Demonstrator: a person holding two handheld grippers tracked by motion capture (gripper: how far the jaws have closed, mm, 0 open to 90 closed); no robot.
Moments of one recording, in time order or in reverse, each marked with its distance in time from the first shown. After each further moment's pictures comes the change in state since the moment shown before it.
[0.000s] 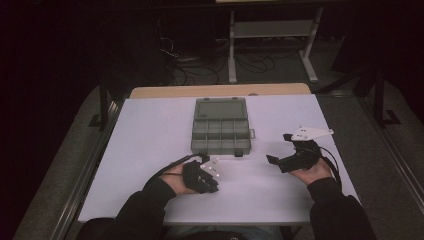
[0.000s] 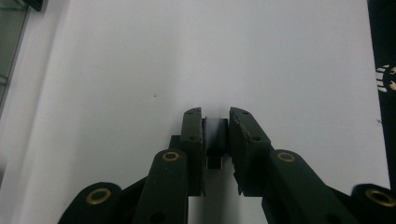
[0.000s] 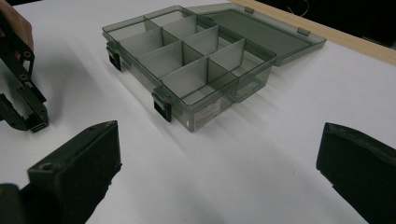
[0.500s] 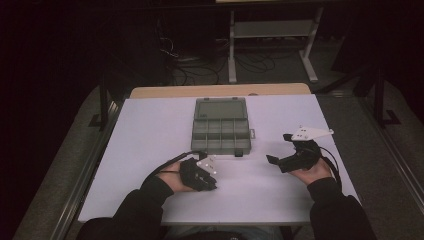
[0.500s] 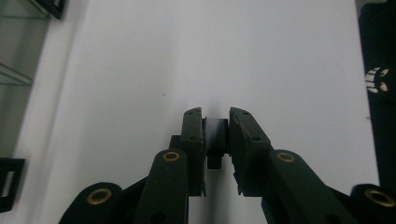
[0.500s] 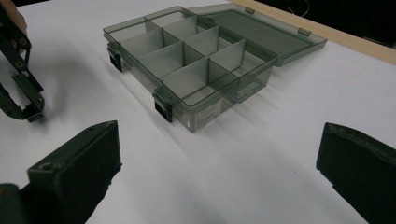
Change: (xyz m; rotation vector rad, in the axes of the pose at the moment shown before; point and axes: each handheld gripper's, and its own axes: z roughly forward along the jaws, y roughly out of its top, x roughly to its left) left arm 0.002 -0.001 -0.014 -0.023 0.005 0.002; right arm 0.000 0.000 0.000 -0.002 0.004 0.002
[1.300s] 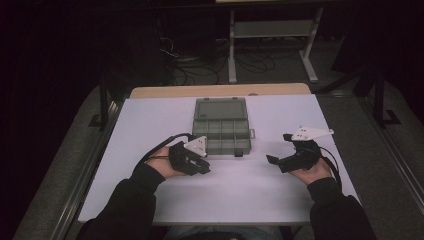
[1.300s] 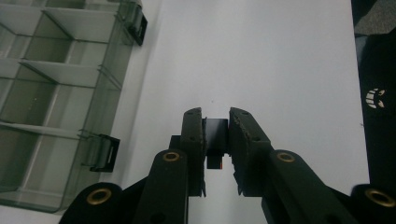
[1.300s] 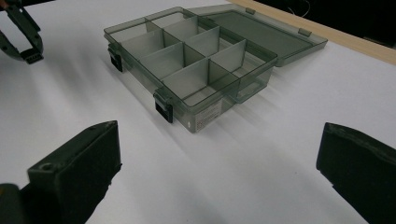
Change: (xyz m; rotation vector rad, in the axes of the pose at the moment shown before) left arm 0.020 0.006 -0.049 -0.048 0.069 -0.027; right arm 0.000 0.000 0.000 -0.002 0.002 0.003
